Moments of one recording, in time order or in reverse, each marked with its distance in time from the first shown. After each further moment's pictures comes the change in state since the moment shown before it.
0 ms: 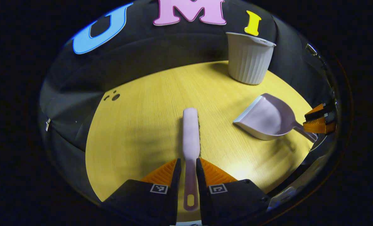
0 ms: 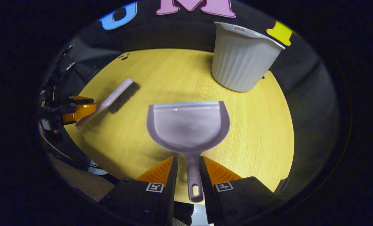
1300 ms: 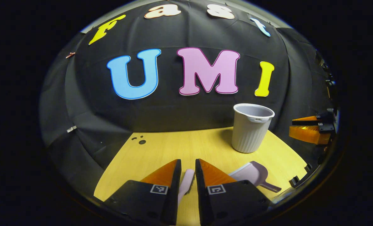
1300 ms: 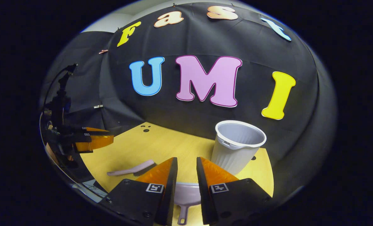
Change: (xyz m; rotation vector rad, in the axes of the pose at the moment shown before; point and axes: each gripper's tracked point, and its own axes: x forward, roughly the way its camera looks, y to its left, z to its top) left arm -0.157 -0.028 0.133 -0.186 -0.467 0.201; right arm -0.149 -0.009 0.167 -0.127 -0.691 0.131
